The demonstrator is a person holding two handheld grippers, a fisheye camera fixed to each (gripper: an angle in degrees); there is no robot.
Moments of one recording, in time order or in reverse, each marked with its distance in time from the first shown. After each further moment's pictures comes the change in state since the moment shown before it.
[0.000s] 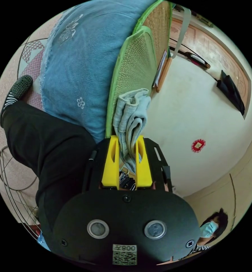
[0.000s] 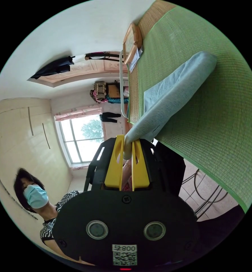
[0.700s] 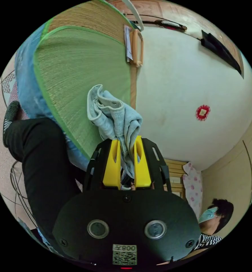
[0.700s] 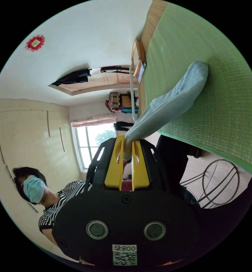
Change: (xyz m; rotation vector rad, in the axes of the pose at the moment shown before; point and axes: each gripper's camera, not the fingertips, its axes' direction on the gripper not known) left arm 0.049 0.114 0.219 -0.153 -0.106 0.265; right arm 0.092 0.179 -0.173 0.151 -0.175 -0.036
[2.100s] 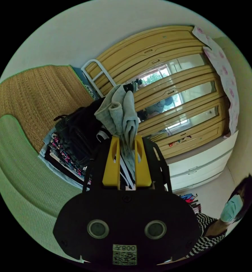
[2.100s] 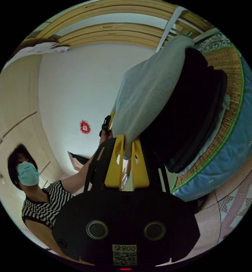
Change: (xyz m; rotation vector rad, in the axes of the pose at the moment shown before) left arm 0.187 0.394 1.110 -1.099 -0.061 0.869; right arm 0.064 0.442 -0.652 1.121 0.135 -0.257
